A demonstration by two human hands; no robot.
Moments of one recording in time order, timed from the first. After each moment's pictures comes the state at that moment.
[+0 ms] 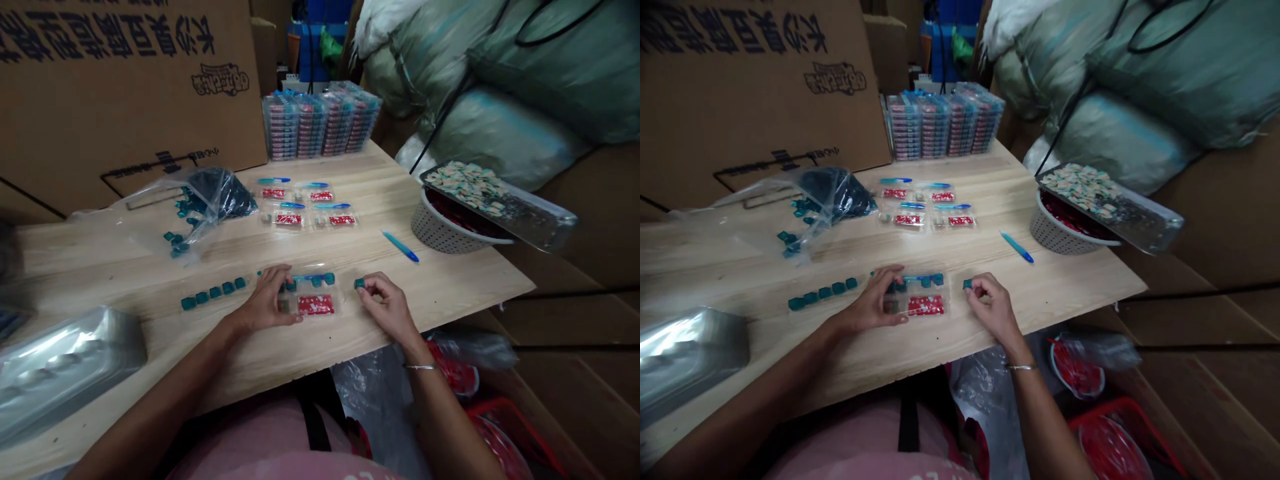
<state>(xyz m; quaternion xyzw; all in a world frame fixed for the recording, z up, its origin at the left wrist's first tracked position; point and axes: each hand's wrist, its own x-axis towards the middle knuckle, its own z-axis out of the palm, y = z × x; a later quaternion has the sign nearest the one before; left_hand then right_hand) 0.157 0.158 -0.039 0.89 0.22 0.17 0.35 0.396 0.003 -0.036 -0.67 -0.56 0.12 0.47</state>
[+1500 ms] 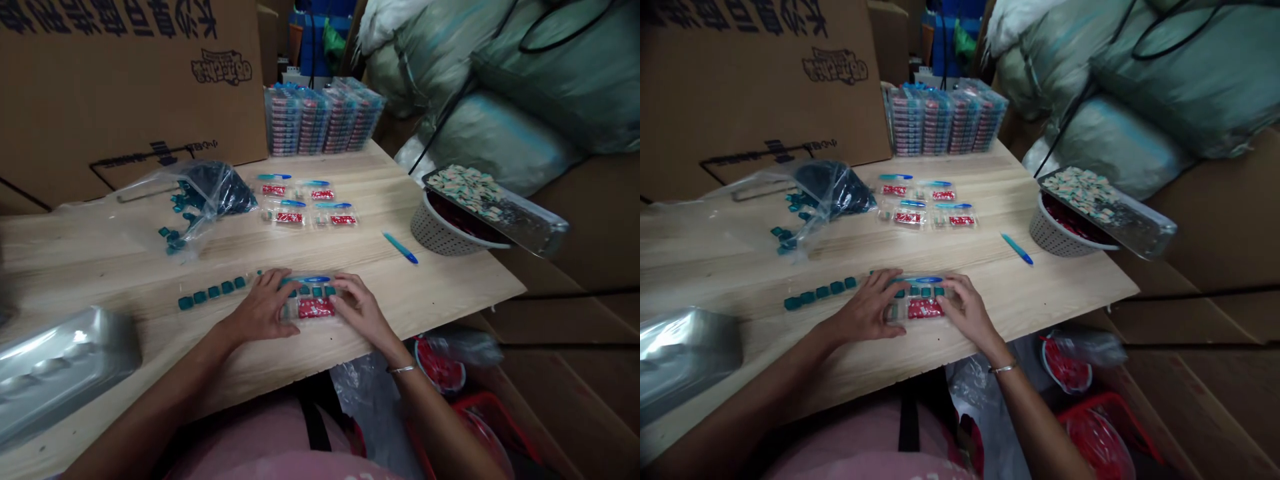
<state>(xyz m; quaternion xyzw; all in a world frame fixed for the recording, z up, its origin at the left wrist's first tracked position) 0.148 0.153 -0.033 0.97 0.16 0.11 0.17 0.361 0.017 -0.044 -0.64 -0.58 0.20 0.46</state>
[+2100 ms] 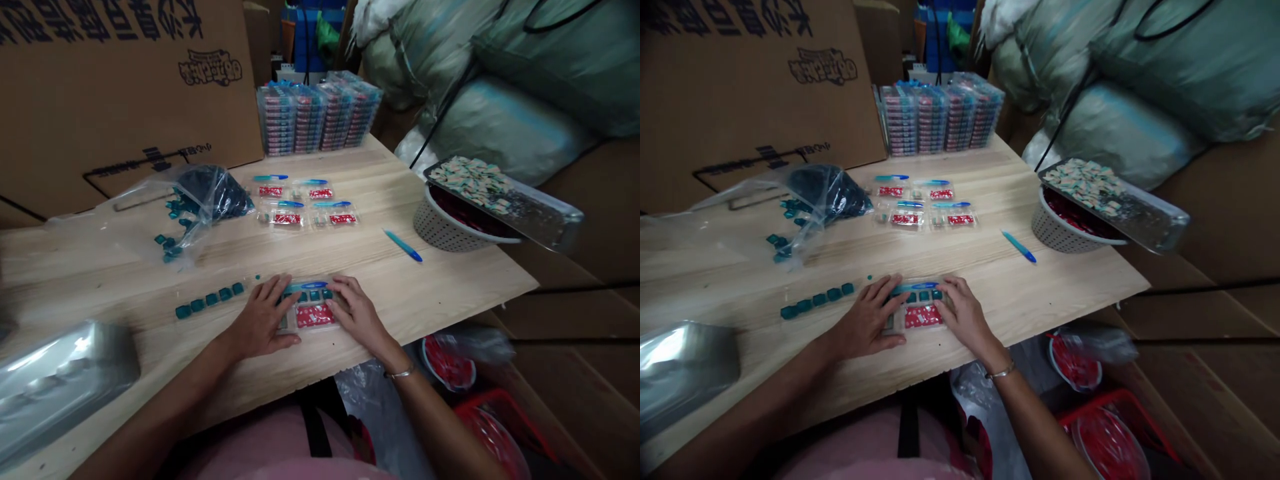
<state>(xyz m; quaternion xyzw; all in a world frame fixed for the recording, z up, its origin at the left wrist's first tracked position) 0.136 0.149 -0.055 0.98 0.13 0.11 0.11 0.356 0.022 -0.062 -0.67 -0.62 0.12 0.39</state>
